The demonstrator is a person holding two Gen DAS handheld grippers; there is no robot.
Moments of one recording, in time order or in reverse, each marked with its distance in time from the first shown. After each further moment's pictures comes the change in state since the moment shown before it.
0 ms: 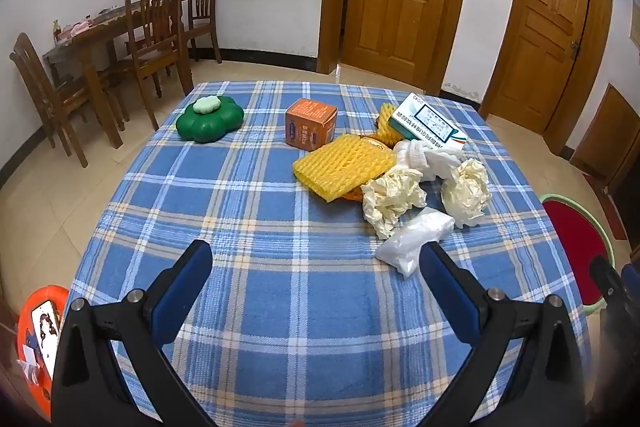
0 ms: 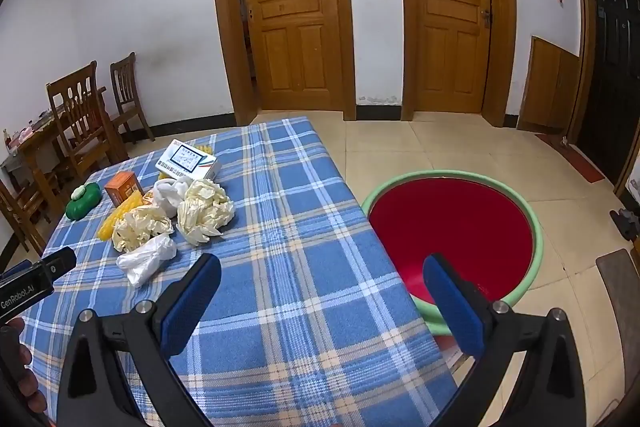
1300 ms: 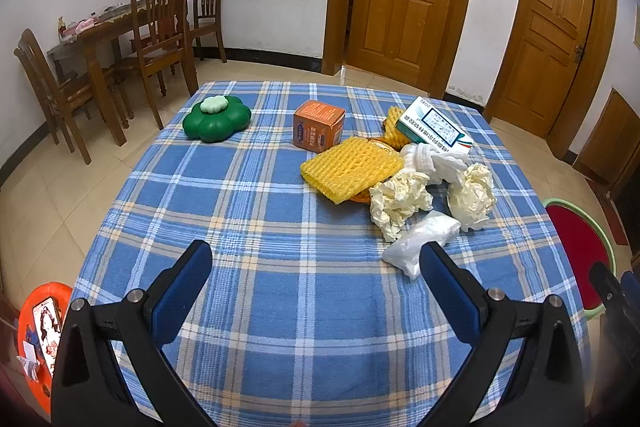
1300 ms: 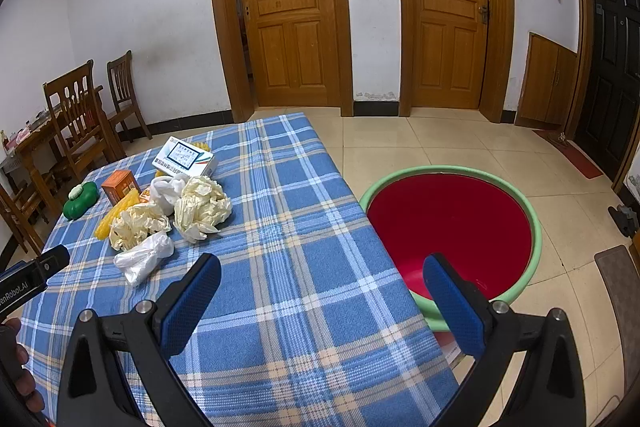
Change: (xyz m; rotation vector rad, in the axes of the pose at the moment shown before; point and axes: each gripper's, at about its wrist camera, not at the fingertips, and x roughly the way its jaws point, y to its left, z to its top) left arm -0.002 0.002 0.001 -0.011 0.002 0.009; right arm 0.001 0.000 -0.002 0.006 0.009 -0.007
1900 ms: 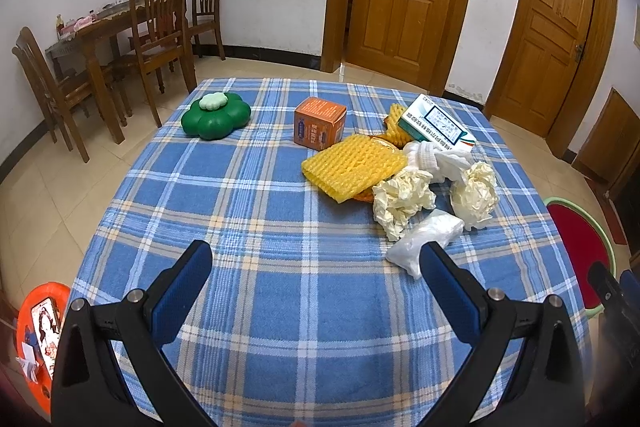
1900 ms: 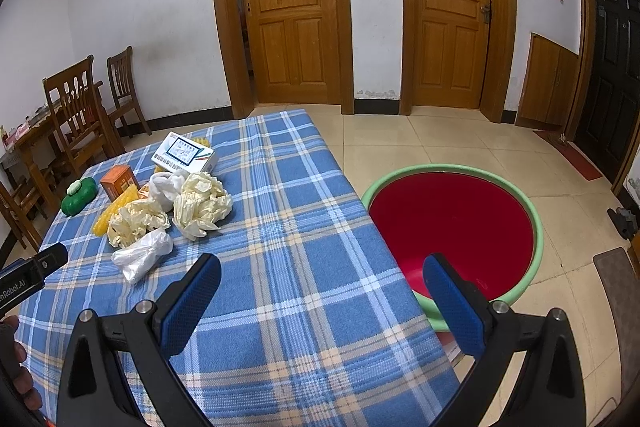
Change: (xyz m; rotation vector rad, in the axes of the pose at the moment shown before) left arm 0.003 0.006 0.001 -0.004 0.009 -0.004; right arm 0.004 0.003 -0.004 -0.012 0.005 -0.006
